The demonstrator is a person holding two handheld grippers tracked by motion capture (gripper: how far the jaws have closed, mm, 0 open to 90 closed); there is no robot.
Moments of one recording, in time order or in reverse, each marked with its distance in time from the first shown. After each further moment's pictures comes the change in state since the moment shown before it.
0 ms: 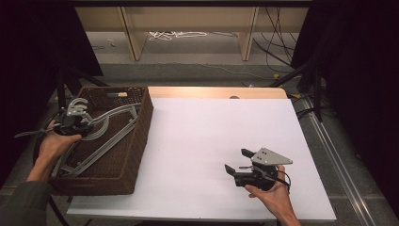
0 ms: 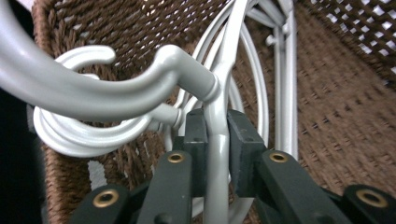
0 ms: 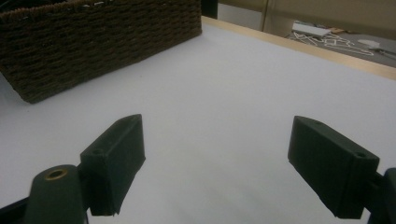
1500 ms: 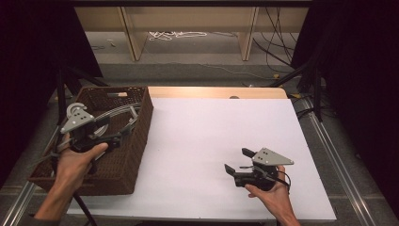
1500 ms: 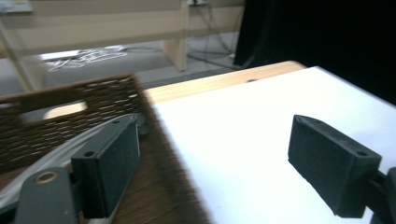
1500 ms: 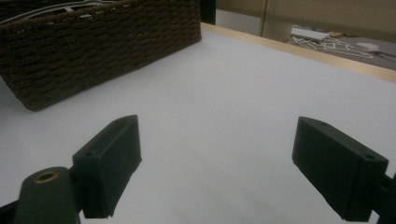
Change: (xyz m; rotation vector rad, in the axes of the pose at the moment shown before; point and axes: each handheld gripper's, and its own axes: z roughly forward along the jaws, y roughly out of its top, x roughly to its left) left arm -0.127 0.033 -0.095 -0.526 -0.284 -0.235; right arm 0.001 -0.001 0.001 -0.032 0.014 0.032
